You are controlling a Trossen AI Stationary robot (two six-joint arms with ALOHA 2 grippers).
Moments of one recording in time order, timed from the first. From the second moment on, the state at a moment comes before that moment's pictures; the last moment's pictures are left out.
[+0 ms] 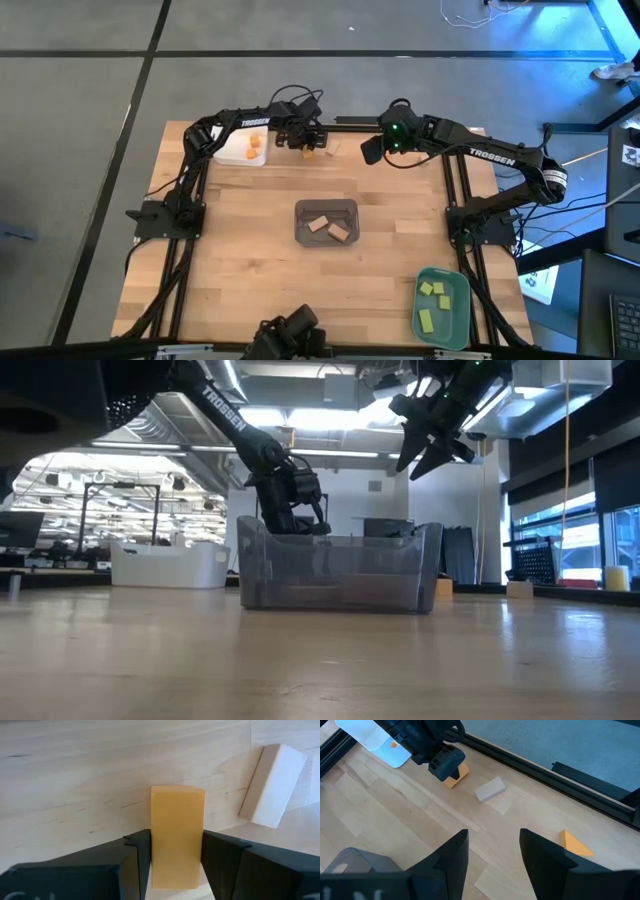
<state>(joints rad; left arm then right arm) 0.68 2.17 1.61 -0.69 0.09 -0.77 -0.44 1.36 1.19 -0.65 0.16 0.49</state>
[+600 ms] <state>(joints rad) 0.68 2.11 1.60 -0.70 0.06 -0.59 -0.44 1.36 1.19 -0.65 0.16 0.49</state>
